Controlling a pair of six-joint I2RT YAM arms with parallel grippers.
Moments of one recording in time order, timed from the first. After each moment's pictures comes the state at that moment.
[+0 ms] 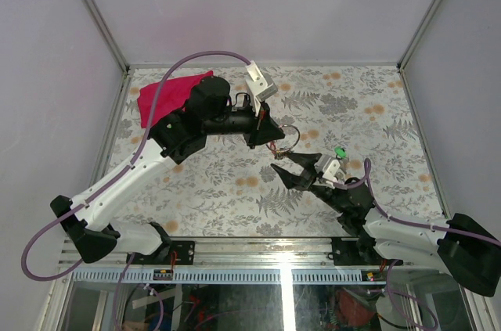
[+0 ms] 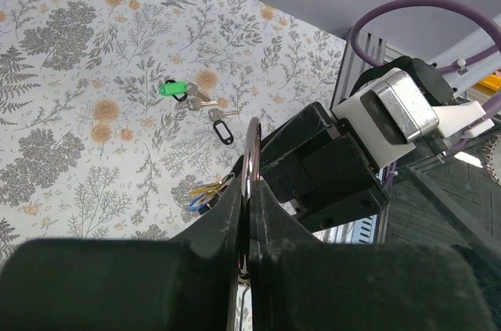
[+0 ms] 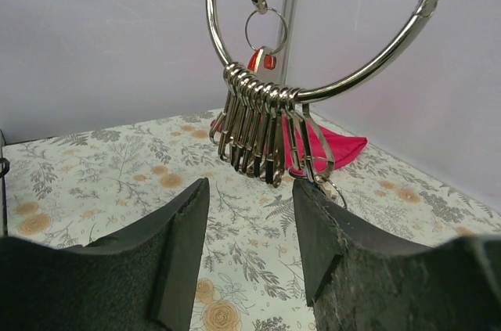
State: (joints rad) left arm -0.79 1.32 1.47 -0.46 0.52 -0.13; right arm 0.91 0.96 0.15 1.18 -0.07 -0.07
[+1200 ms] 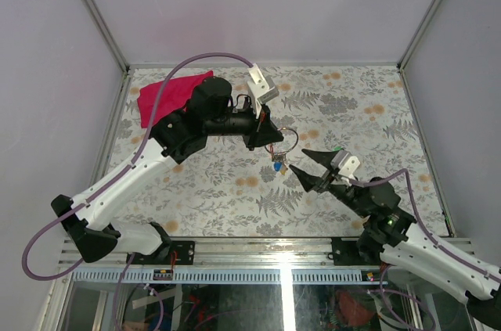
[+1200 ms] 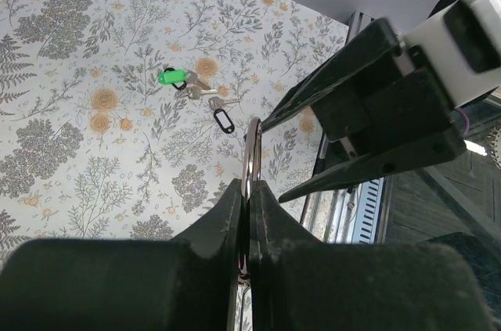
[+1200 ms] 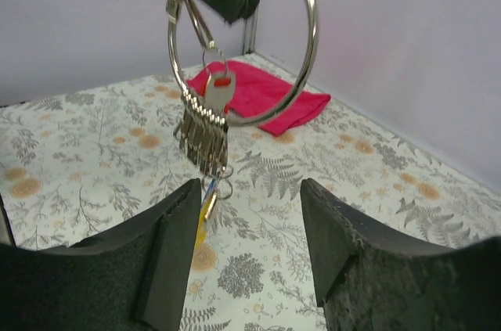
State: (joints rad) left arm -0.79 1.33 1.48 -0.49 0.53 -0.10; right arm 0.91 0.44 0.37 0.28 0.02 -0.12
